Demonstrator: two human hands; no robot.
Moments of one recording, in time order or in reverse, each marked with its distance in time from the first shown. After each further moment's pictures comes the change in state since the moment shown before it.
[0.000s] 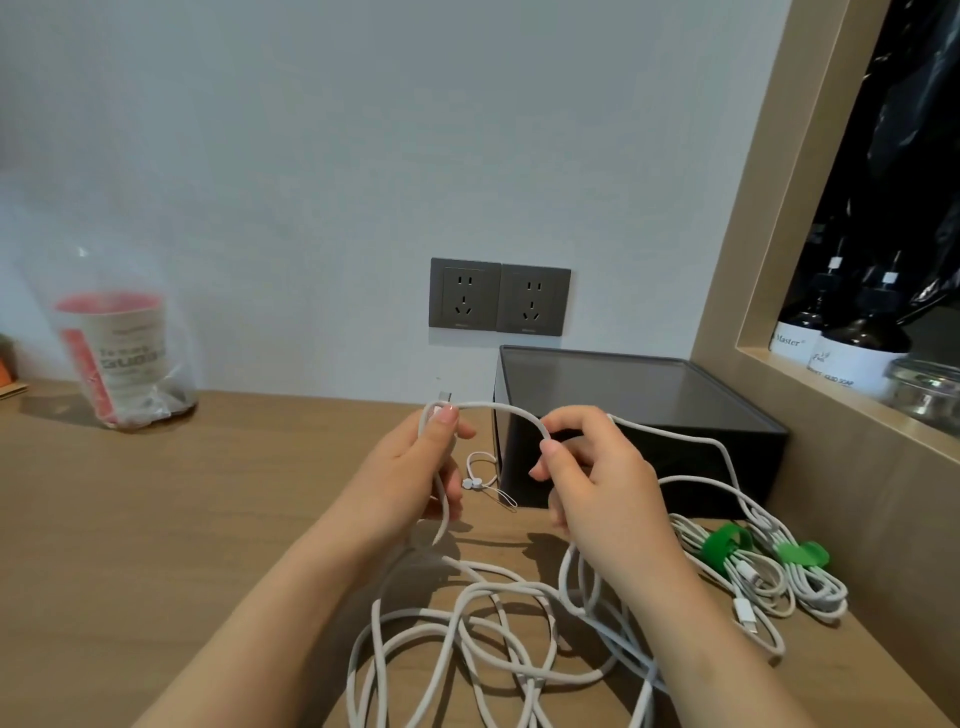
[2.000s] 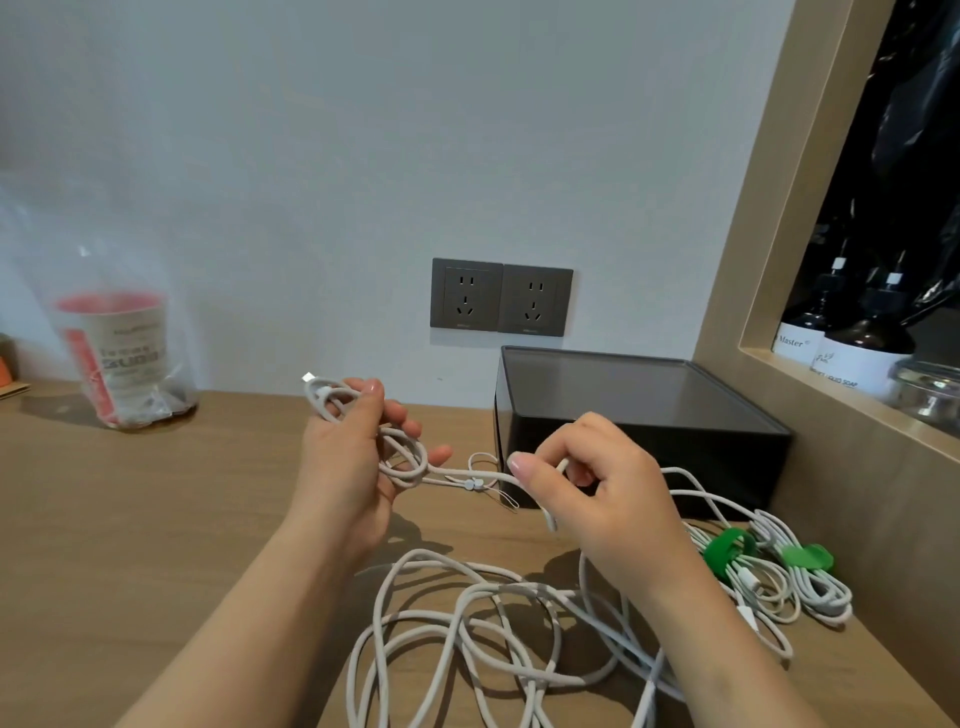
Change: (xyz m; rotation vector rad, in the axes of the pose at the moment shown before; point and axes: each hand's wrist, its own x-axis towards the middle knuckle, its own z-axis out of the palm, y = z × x) left_hand 0.008 0.007 -0.011 -0.728 0.347 0.009; right_hand -0.006 -0.005 -0.008 -0.135 -0.052 -0.235
